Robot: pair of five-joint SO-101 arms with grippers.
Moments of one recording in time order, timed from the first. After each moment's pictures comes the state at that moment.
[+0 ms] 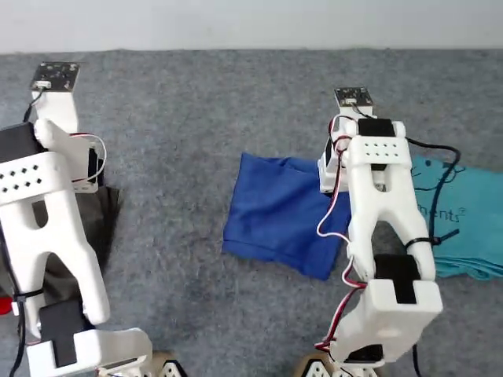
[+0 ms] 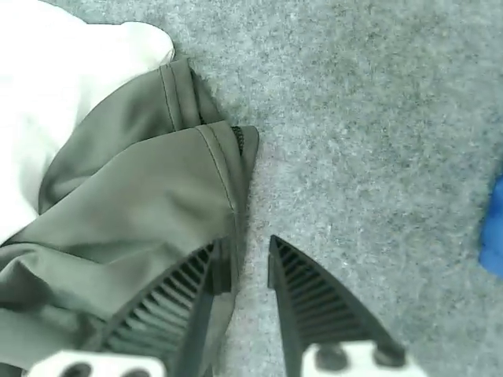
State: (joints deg) left arm -20.0 -5.0 -7.8 99.6 -9.7; right arm -2.3 12.5 -2.1 80.3 2.1
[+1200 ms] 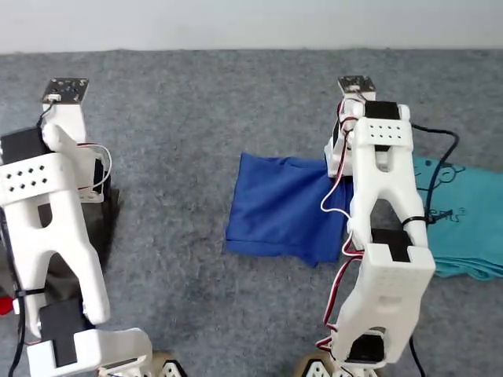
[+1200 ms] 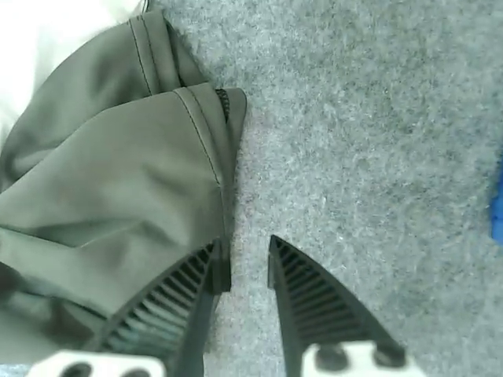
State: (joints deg) left arm -20.0 -5.0 -2.0 99.6 -9.9; right arm 0.4 27.5 -22.2 84.0 8.9
